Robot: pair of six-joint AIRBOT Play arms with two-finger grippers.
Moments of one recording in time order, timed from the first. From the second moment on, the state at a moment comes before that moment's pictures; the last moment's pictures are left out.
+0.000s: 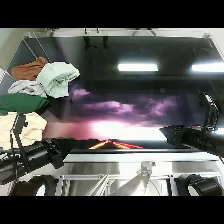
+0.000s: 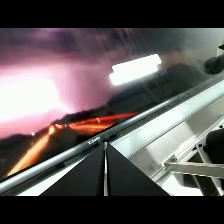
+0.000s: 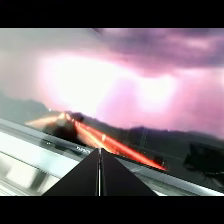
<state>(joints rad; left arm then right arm) -0.12 -0.13 0.36 0.74 -1.11 -1.32 0.21 -0.42 0.54 -1.04 1.06 1.58</state>
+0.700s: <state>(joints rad) 0.09 -0.54 0.76 1.09 -0.99 -1.42 0.21 -0.43 0.54 -1.04 1.01 1.58</state>
